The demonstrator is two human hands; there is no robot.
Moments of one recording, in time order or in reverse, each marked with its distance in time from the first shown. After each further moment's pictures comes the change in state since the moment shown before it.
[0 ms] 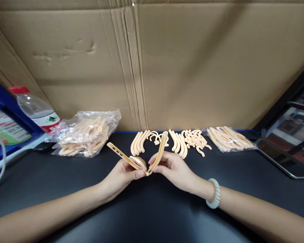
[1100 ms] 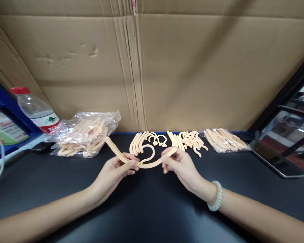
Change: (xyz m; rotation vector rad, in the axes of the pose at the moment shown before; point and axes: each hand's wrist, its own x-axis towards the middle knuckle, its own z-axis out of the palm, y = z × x) left_hand -0.011 0.006 -0.003 0.032 0.363 -0.060; right_hand -0.011 0.002 -0.009 0.229 0.320 0.067
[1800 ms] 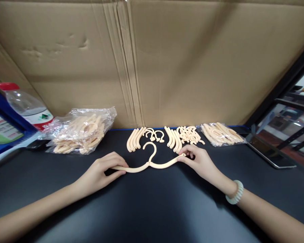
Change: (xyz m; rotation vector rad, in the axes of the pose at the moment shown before) left_hand 0.002 0.013 -0.051 1.080 -0.381 0.646; right_hand -0.013 -0.007 -0.078 -0.920 0.015 -0.224
